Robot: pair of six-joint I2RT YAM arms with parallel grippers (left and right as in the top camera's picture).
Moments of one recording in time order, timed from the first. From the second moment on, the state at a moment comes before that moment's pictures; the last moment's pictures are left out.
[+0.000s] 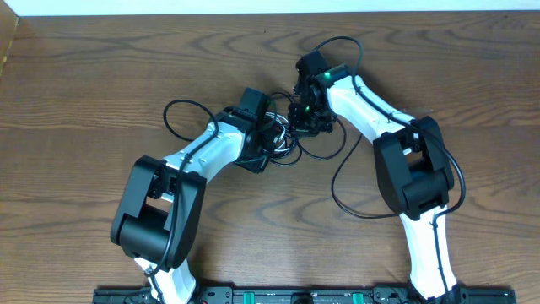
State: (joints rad) left arm -0.39 1.89 1.13 -0.56 0.22 -1.49; right arm 0.45 2.31 1.78 -0.92 -0.37 0.41
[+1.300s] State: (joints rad) left arm -0.03 1.45 1.10 -0.15 0.91 -1.17; right arm 0.36 2.31 1.77 -0.92 -0.48 0.22
